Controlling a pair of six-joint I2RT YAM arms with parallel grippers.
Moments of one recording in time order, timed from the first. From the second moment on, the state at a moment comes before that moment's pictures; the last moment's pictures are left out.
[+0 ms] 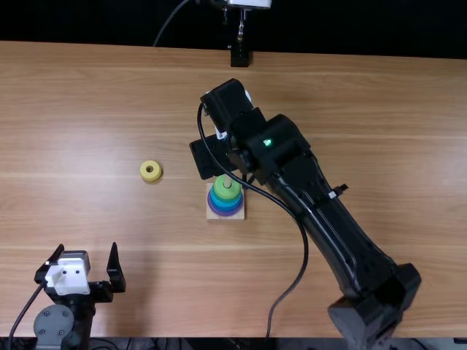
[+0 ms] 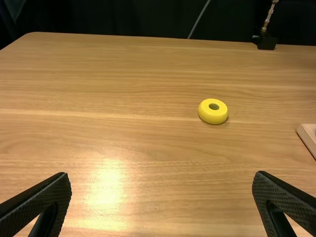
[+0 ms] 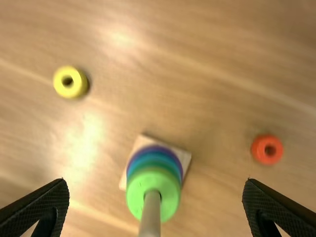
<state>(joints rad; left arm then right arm) -0.03 0.01 0.10 -0.37 -0.05 -0.08 0.61 2.01 2.11 -1.15 0.07 0.17</state>
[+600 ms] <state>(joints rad) -0.03 0.01 0.10 -0.37 -0.05 -0.08 0.33 1.21 1.23 -0.35 0.09 0.15</state>
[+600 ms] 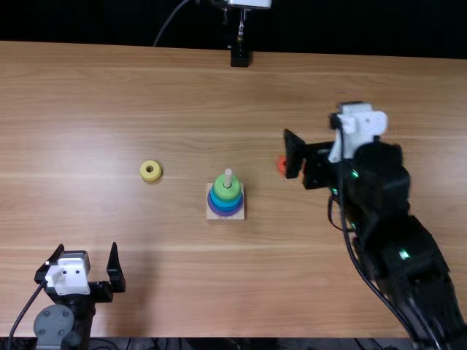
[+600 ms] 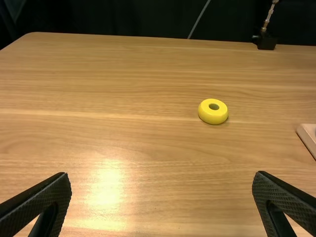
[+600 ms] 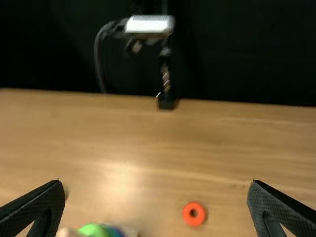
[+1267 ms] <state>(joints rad) -0.03 0.01 0.10 -0.37 -0.05 -0.08 -0.01 0.60 0.67 -0.19 0.08 0.16</state>
